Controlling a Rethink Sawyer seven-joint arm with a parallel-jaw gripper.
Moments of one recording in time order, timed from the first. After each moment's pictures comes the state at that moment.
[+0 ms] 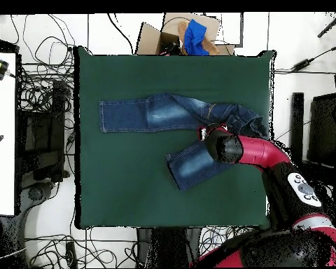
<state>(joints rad) -0.75 -0.37 0.38 1.54 -0.52 0.30 1.40</state>
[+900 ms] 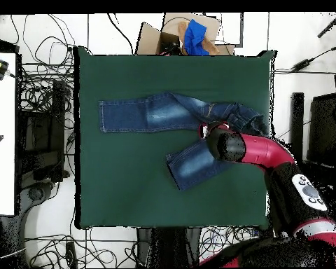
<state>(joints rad) -0.74 -0.46 0.38 1.57 -0.45 0.34 1.40</state>
